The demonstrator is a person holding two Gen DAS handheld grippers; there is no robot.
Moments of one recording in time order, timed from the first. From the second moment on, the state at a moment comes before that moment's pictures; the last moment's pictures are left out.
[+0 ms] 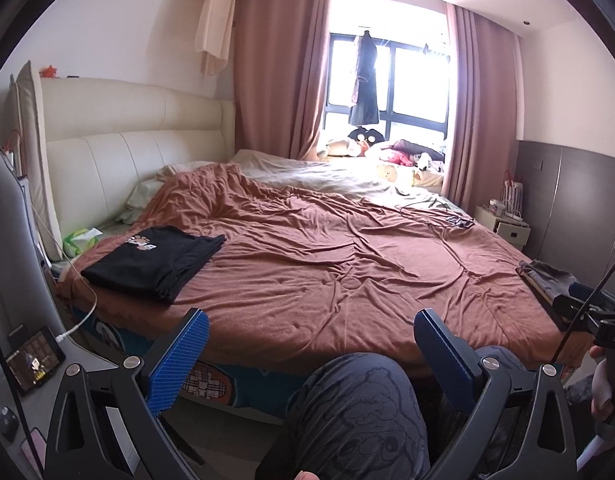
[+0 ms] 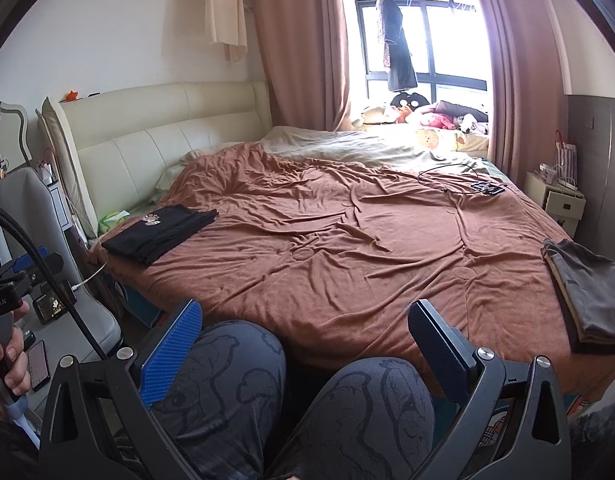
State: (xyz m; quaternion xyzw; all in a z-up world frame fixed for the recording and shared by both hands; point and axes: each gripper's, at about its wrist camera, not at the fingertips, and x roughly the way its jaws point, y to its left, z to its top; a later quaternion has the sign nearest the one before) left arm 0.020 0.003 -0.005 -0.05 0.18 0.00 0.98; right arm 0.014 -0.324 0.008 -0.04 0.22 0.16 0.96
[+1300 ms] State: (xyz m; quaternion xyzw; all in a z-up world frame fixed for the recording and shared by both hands) left arm 0.015 0.010 -0.007 -0.03 0.19 0.02 0.98; right arm 0.008 -0.326 0.003 -0.04 0.22 0.14 0.96
